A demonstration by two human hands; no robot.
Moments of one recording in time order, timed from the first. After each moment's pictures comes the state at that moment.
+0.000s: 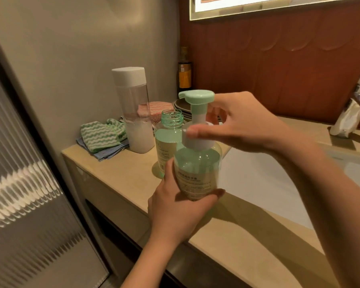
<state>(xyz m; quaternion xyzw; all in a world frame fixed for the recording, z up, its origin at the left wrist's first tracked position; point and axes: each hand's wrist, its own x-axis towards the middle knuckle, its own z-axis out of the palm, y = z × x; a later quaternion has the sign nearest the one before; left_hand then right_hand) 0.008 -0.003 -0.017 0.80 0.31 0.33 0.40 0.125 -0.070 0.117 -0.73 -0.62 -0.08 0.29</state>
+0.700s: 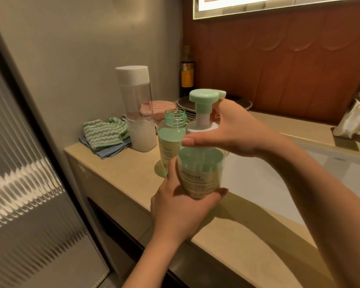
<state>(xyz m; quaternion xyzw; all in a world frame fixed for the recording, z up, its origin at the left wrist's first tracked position) 0.008 -0.004 -0.015 0.80 0.32 0.32 0.39 0.123 -0.058 0.104 -0.70 -0.60 0.07 0.39</state>
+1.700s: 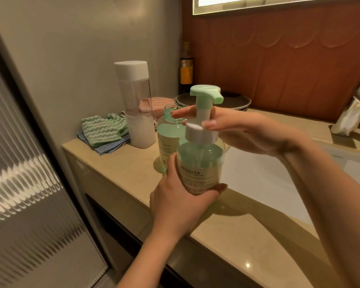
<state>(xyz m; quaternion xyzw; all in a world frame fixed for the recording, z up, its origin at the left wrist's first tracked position) 0.008 -0.003 -0.016 0.83 0.31 0.31 0.36 0.144 -0.066 0.098 -0.57 -0.63 0.34 0.40</state>
